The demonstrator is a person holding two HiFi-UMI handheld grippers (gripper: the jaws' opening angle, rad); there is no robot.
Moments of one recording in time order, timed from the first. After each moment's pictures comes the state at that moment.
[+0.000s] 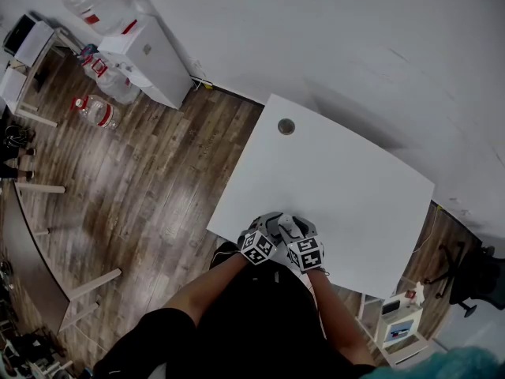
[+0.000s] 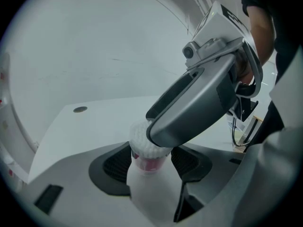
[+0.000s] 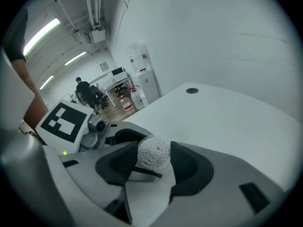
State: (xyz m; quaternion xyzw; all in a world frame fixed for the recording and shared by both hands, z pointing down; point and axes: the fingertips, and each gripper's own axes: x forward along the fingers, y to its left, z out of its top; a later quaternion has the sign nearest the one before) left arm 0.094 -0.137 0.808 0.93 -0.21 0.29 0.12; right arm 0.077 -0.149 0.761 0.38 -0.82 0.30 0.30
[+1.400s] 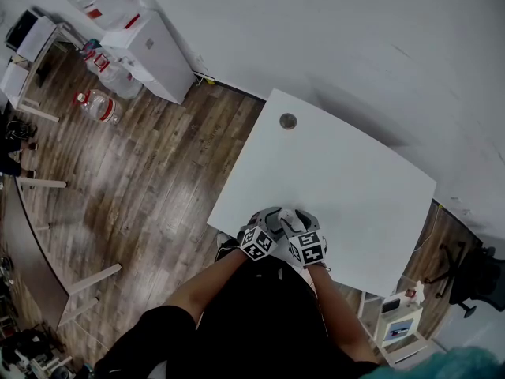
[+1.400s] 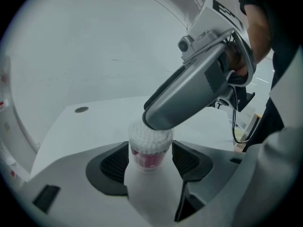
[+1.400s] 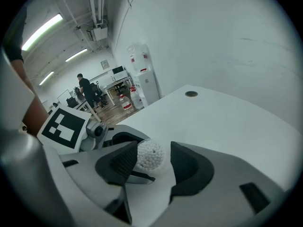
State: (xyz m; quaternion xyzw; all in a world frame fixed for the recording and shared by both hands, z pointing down) left arm 0.088 -0.137 0.810 0.93 -0.22 0.29 0.11; right arm 0.079 -0.158 0.753 0.39 -0.82 0.28 0.31
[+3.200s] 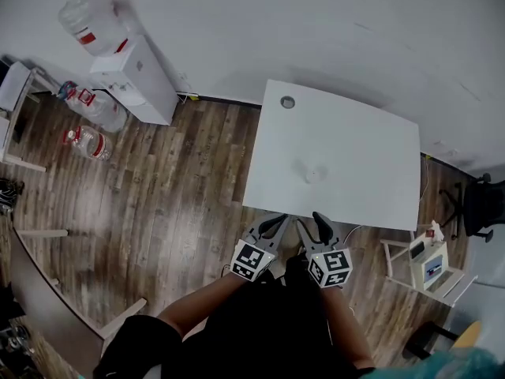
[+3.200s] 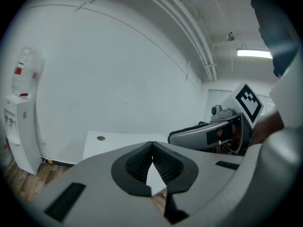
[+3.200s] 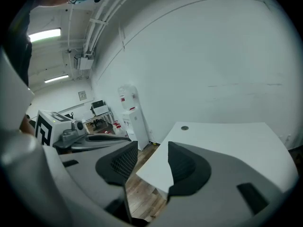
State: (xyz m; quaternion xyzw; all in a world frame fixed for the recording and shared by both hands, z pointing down) left arm -0.086 -0.027 0.564 0.96 -0.23 0.09 0.16; right arm -0.036 -0.015 0.554 0.59 -0.77 0.22 0.13
